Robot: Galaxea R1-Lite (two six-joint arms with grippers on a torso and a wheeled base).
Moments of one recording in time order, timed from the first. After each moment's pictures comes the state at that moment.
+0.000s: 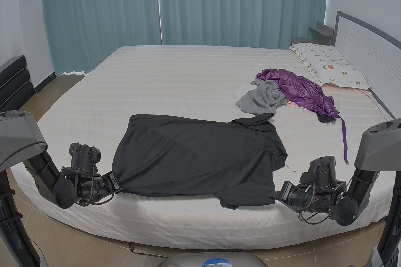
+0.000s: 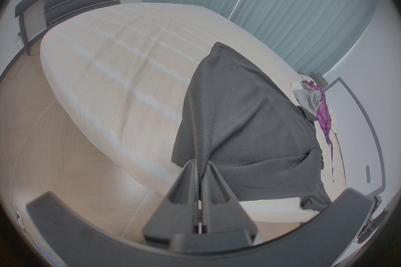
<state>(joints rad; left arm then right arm) -0.15 2.05 -0.53 -0.70 0.02 -0.62 0.39 2.17 -0.38 -1.13 0.17 0.86</state>
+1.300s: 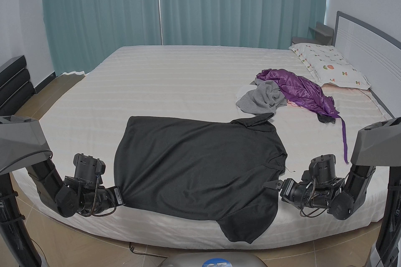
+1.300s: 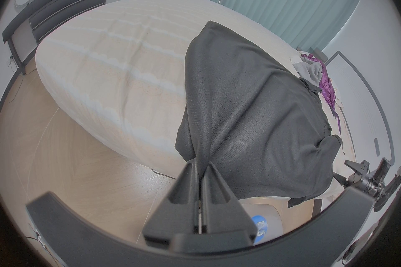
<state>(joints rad) -0.19 2.06 -0.46 -0.70 0.02 -0.52 0.32 2.23 -0.42 -1.12 0.20 0.83</state>
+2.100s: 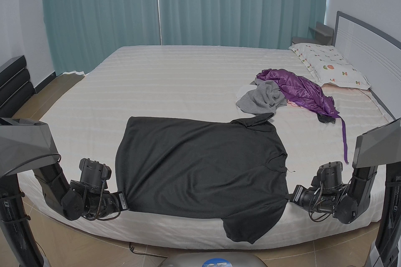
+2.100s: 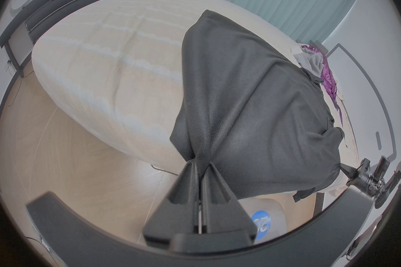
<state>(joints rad) -0.22 2.11 -0.46 -0.71 0.02 -0.51 0.23 2.29 -0.34 -1.21 0.13 0.72</state>
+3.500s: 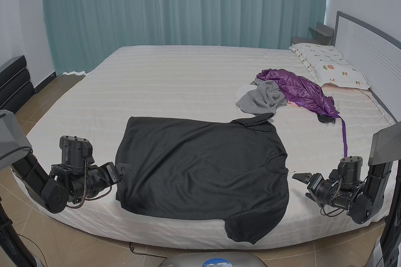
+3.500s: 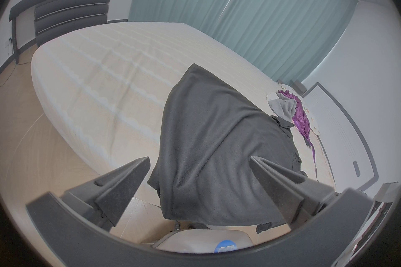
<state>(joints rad) -0.19 1.91 -0.47 -0.80 0.00 -0.60 0.13 2.20 -0.21 -1.39 0.19 0.90</state>
